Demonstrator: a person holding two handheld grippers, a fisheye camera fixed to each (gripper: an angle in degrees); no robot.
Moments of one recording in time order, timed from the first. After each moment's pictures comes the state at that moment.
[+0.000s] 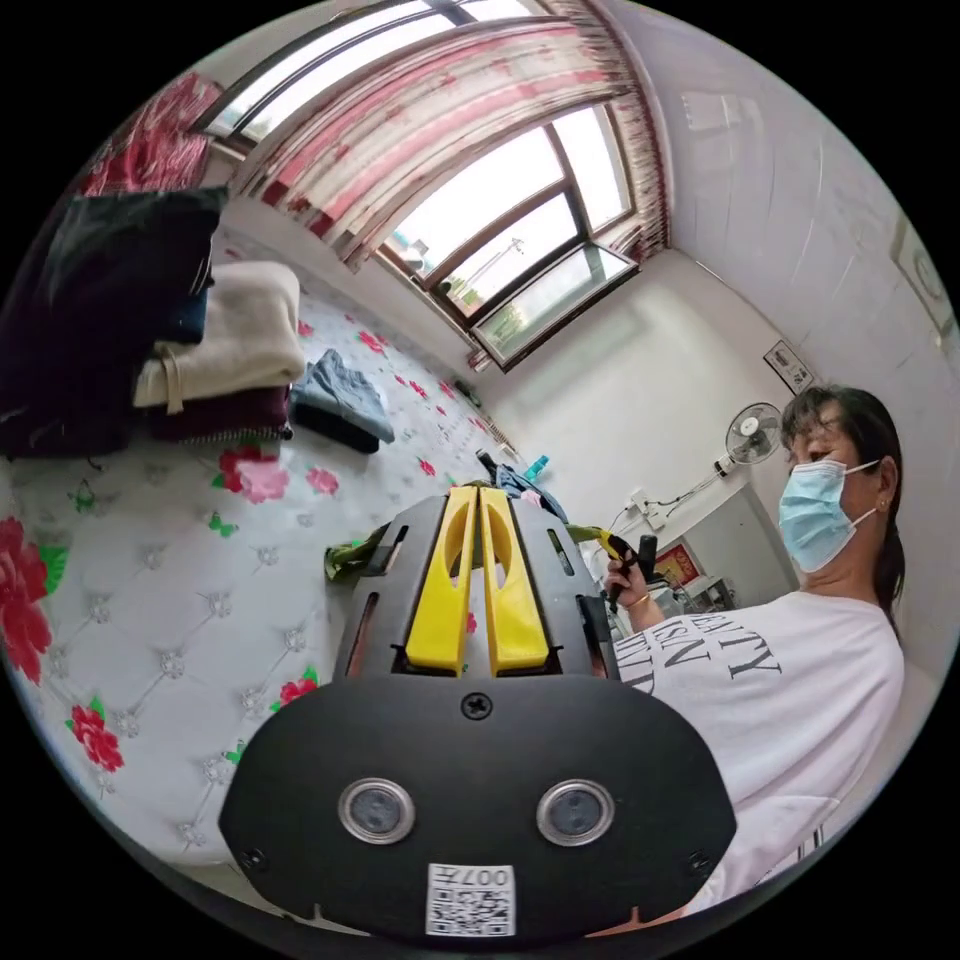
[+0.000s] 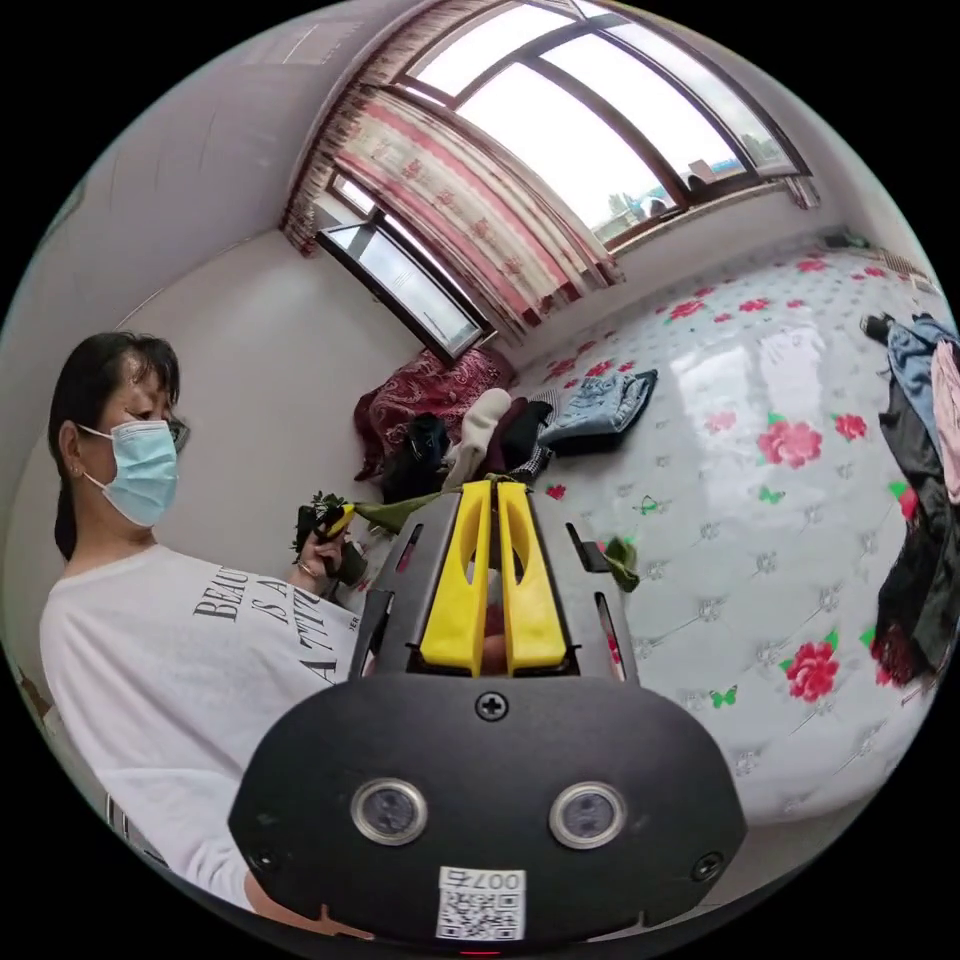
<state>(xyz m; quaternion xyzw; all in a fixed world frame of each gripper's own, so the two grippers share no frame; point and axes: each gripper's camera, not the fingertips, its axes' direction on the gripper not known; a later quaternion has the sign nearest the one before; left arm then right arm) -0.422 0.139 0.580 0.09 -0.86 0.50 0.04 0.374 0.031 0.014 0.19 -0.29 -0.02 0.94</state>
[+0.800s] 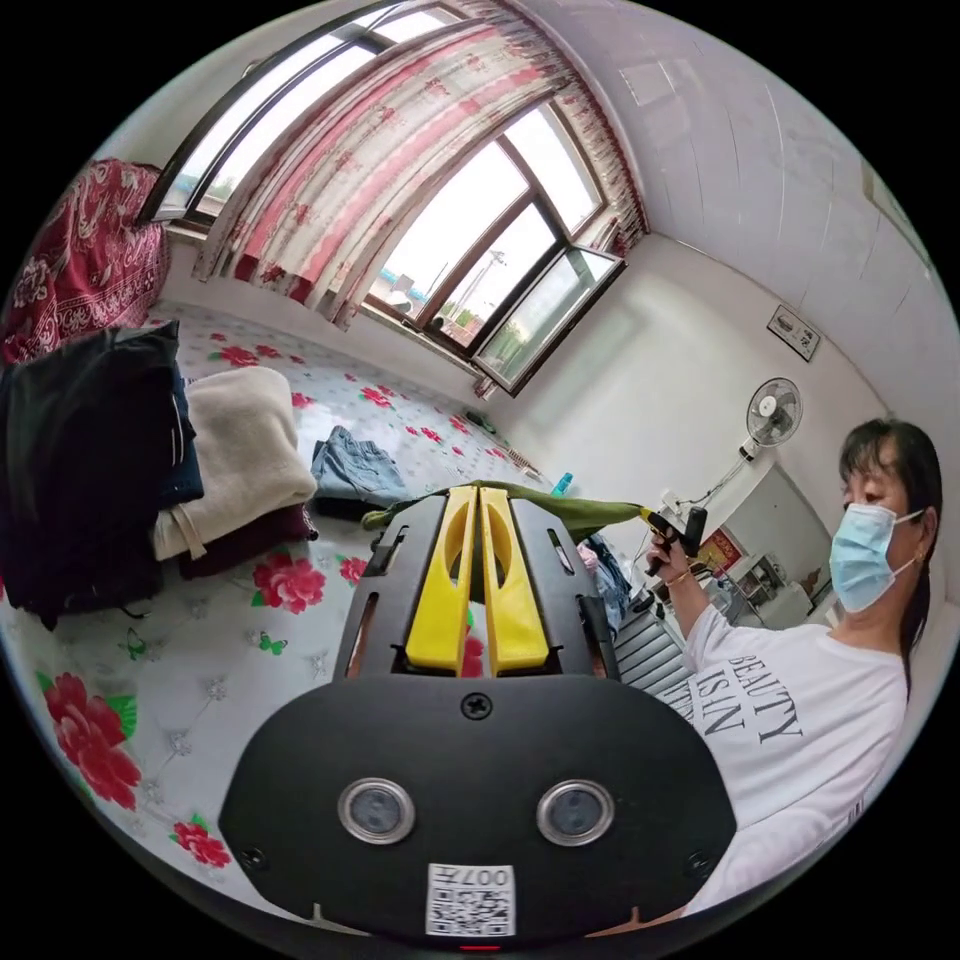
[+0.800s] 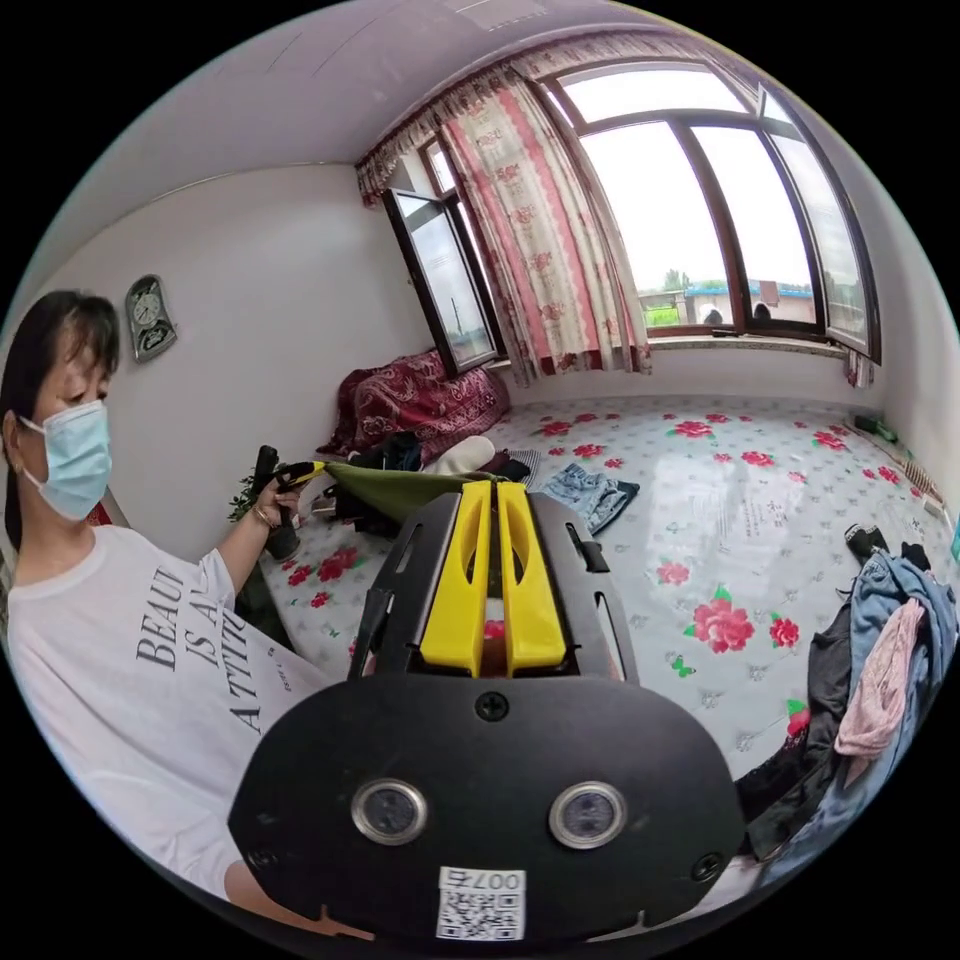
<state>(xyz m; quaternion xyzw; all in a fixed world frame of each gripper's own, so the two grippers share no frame) -0.405 0.110 0.646 0.04 -0.86 0.51 -0.03 0.347 -0.026 -0.041 0.24 -0.19 -0.15 0.94</state>
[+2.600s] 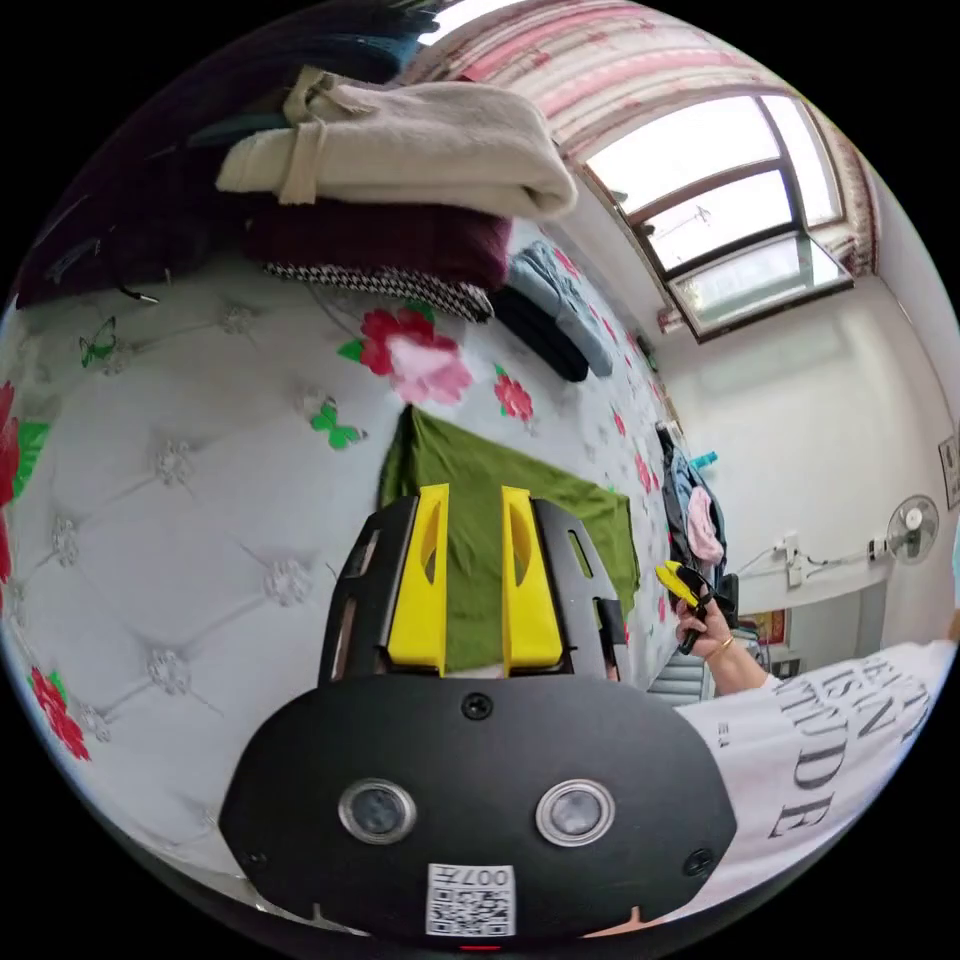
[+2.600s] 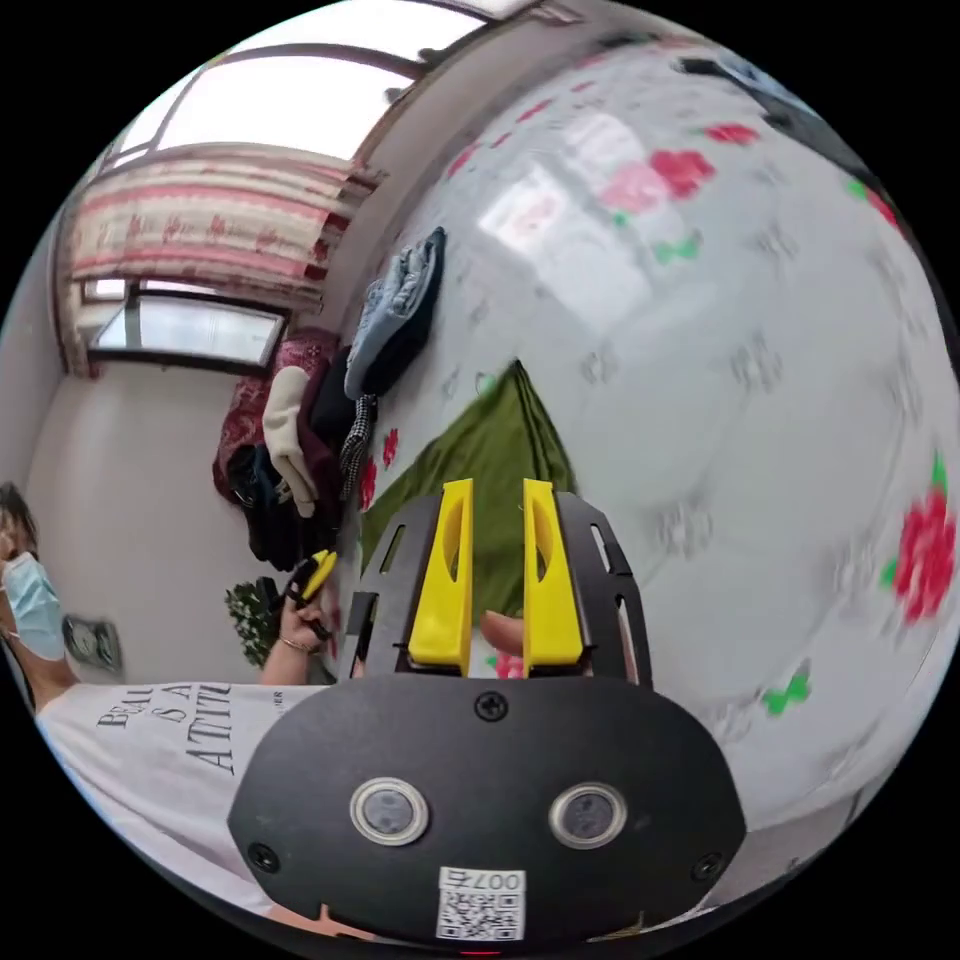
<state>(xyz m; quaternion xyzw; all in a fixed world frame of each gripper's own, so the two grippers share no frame) -0.167 -0.059 0.450 0.31 -0.88 0.36 -0.04 0.523 -0.098 0.275 0.01 -0.26 0.31 0.91</state>
